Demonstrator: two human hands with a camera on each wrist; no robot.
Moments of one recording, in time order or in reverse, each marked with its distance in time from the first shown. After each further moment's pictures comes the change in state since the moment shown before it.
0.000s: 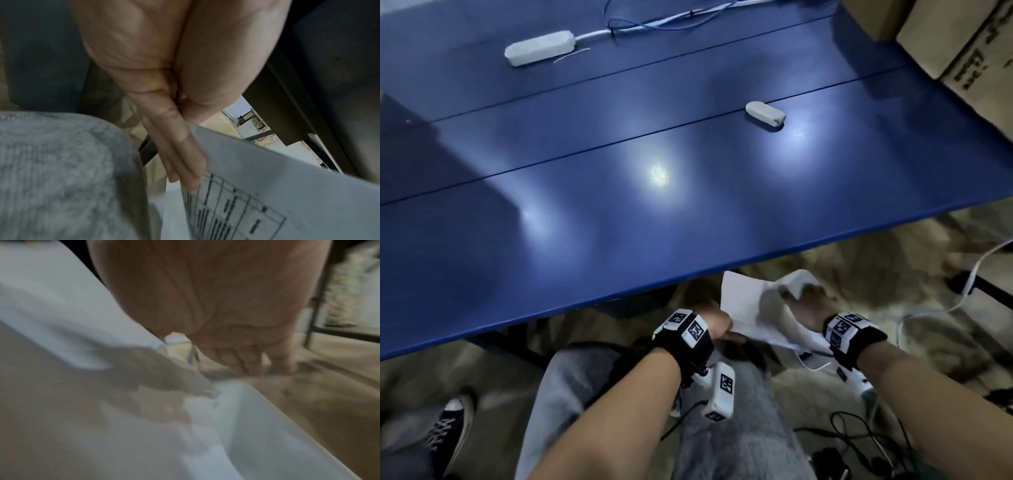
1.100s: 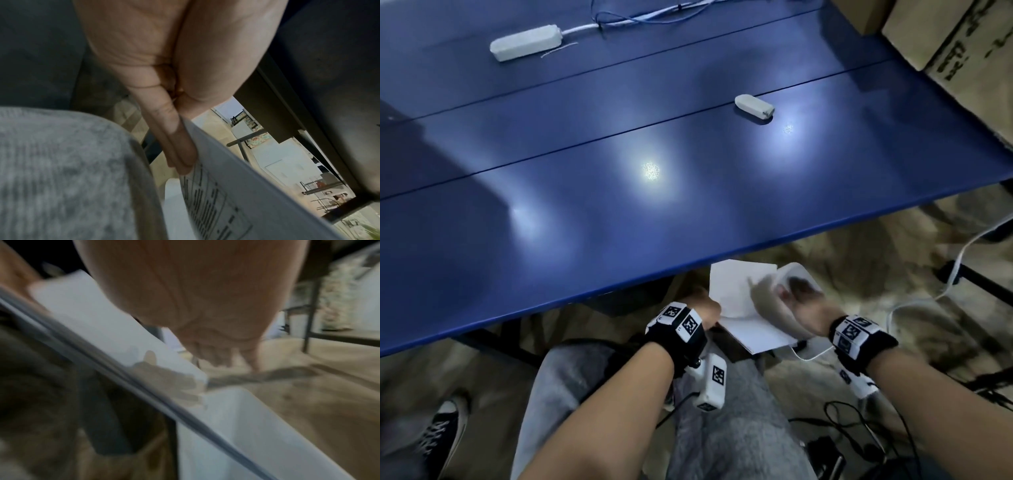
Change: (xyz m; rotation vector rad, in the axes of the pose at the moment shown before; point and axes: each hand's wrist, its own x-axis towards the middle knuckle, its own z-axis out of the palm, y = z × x) left_hand 0.025 -0.015 -0.002 0.252 0.178 -0.076; right_hand -0.017 0.005 0.007 -0.344 0.036 -0.221
